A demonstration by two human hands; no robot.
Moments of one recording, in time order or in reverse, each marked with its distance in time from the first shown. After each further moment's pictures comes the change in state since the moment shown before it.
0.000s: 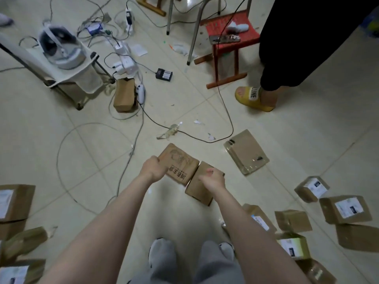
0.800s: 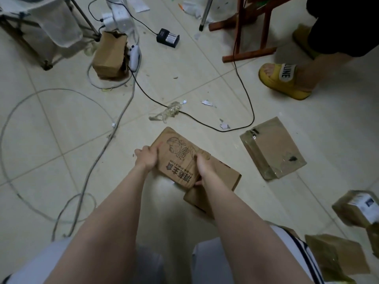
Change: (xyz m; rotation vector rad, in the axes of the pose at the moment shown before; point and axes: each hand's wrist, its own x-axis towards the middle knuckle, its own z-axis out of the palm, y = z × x) left_hand 0.225 -0.089 0.147 -0.423 0.112 -0.114; right_hand 0.252 0.082 0.121 0.210 -0.058 0.211
